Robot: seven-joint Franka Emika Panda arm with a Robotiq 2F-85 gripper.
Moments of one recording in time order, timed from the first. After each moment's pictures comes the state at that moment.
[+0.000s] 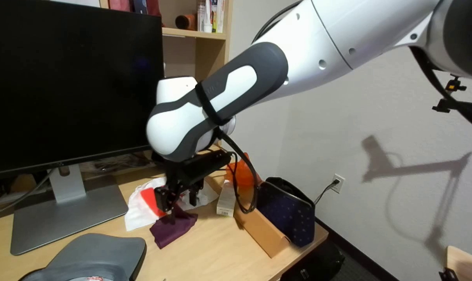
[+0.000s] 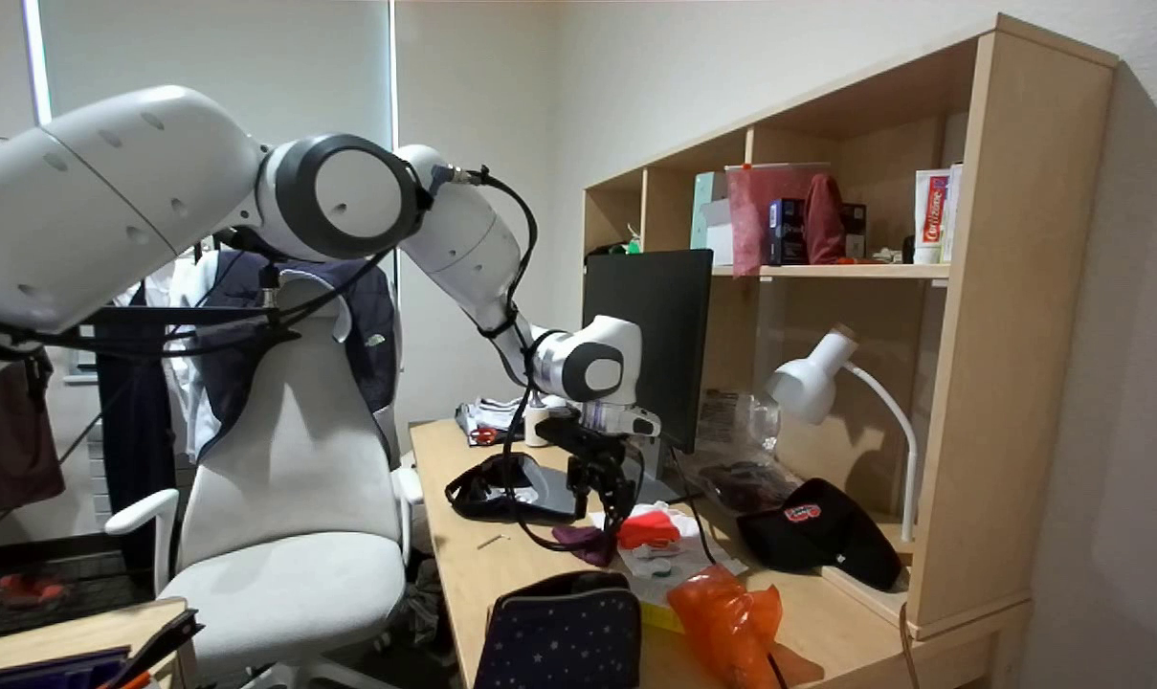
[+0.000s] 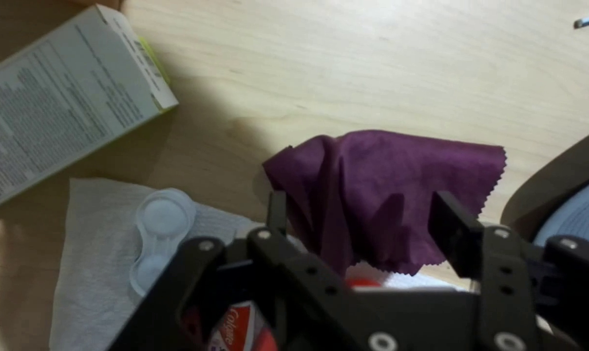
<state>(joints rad) 0.19 0.87 0.02 -1.42 0.02 2.22 0.09</state>
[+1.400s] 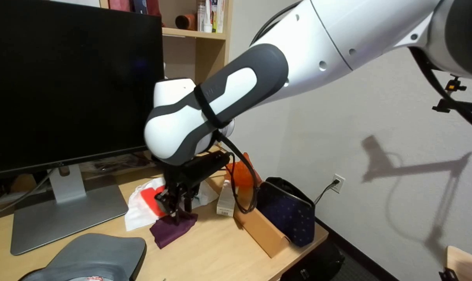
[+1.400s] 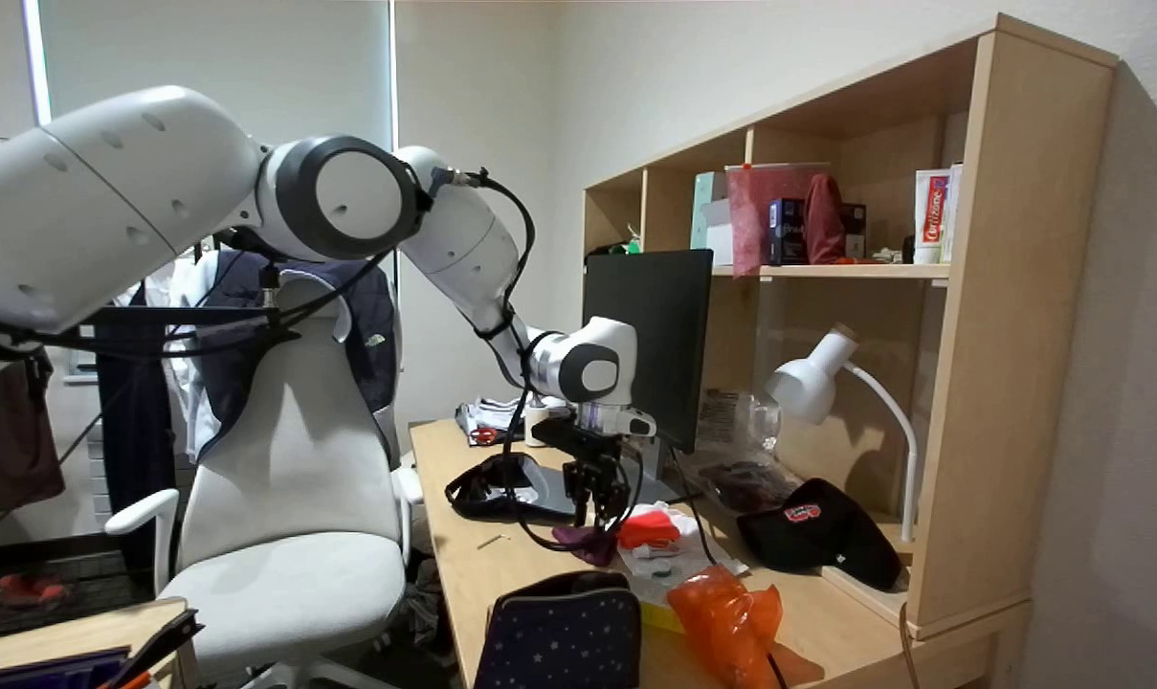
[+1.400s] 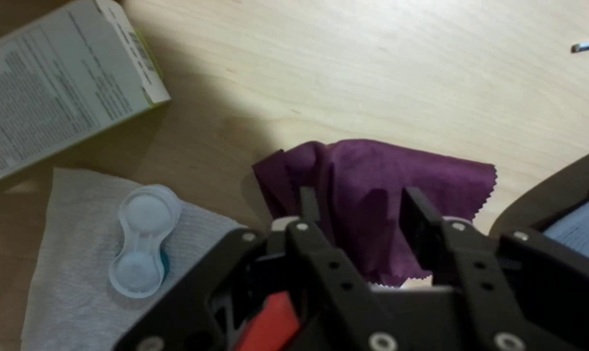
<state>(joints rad) 0.19 0.87 0.03 -1.43 0.01 2.22 0.04</state>
